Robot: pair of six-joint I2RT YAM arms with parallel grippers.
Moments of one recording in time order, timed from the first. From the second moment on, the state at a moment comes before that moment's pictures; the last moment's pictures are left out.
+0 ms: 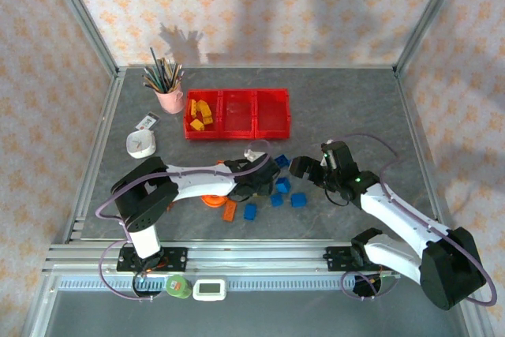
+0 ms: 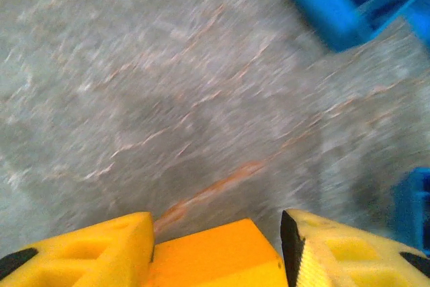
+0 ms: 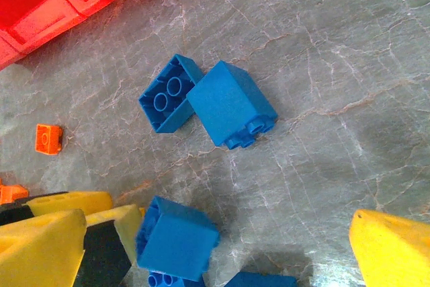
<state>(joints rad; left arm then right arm) -0.94 1.77 1.00 -0.41 -0.21 -0.86 0.46 1.02 0.53 -0.35 -0.17 0.76</state>
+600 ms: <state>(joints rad) -0.90 1.64 1.00 -0.50 -0.26 -0.84 0.45 1.02 0.55 -0.34 -0.20 0.74</state>
